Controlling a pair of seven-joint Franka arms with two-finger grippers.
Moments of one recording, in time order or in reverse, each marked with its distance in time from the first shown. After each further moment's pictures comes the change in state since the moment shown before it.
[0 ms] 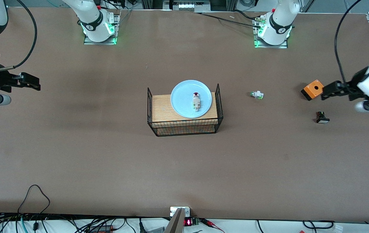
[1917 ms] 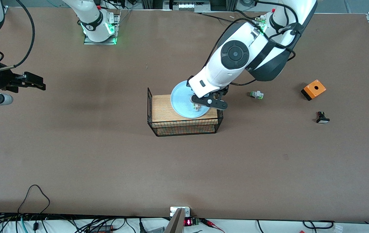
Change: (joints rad) left arm -0.381 0.337 -0.248 0.065 -0.065 0.283 -0.490; right arm -0.005 0.001 0.000 0.000 0.082 0.000 0.017
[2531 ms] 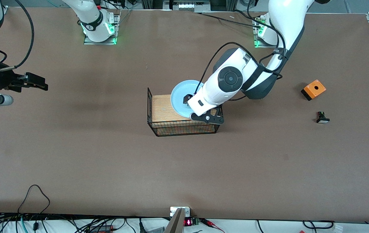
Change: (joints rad) left arm -0.001 0.116 0.012 0.001 0.013 0.145 -0.047; right arm 0.001 0.001 0.000 0.000 0.034 -0.001 0.030
